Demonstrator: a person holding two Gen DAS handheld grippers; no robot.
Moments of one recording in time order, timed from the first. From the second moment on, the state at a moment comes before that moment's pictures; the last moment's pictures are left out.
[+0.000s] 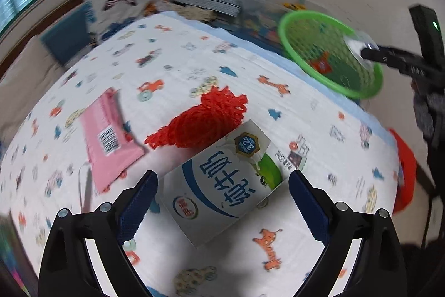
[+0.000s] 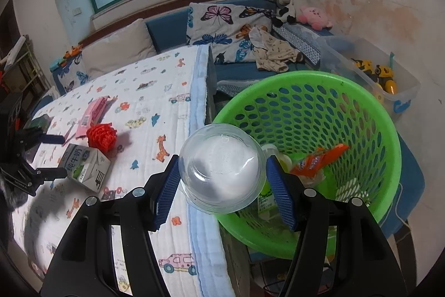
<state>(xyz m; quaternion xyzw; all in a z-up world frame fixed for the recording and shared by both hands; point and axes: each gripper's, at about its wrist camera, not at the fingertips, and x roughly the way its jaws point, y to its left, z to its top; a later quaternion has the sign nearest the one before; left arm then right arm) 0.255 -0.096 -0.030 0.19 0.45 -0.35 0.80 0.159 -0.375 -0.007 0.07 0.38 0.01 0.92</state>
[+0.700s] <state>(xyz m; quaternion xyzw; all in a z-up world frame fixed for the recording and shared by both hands) 0.260 -0.114 -0.053 0.27 0.44 -0.42 0.75 0.158 -0.433 -0.018 0.13 0.39 -0.08 0.91</state>
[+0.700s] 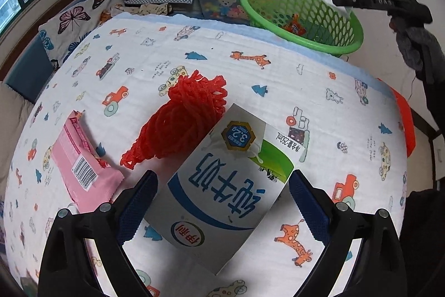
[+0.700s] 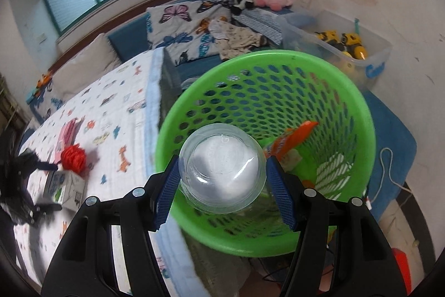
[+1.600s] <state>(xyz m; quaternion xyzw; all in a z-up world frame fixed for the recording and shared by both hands) 0.234 -0.104 -0.059 0.26 0.45 -0.40 0.75 0.148 -0.467 -0.023 0.15 0.39 -0.11 0.90</state>
